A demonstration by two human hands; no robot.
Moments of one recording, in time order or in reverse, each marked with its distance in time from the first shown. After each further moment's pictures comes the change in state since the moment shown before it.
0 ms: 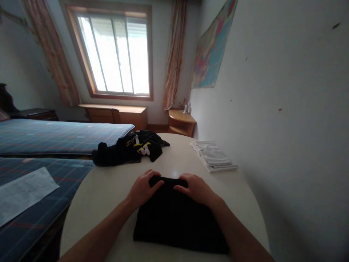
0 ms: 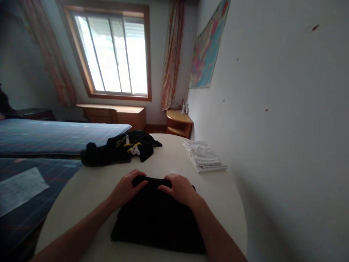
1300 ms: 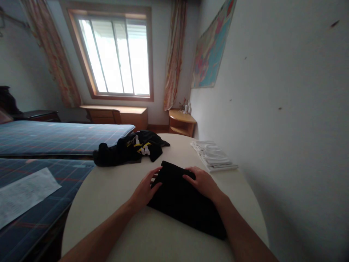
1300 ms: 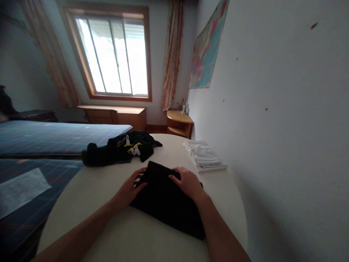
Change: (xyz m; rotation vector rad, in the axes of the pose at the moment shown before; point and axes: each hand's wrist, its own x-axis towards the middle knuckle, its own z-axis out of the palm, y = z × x) left_hand -0.007 -0.015 0.021 -0.356 -0.015 -0.016; right_hand 0.002 0.037 0.004 0.037 0.198 0.094
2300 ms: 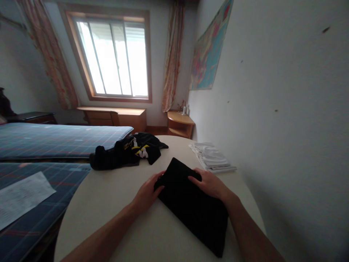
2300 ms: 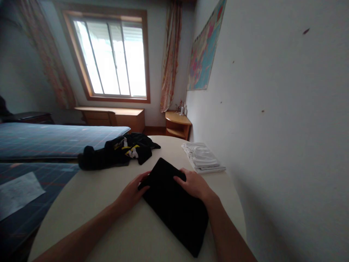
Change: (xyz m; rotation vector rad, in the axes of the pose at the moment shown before) left_hand 0.011 -0.002 0.013 0.170 -0.044 0.080; right_hand -0.003 0.002 -0.038 -0.022 -0.123 0.113
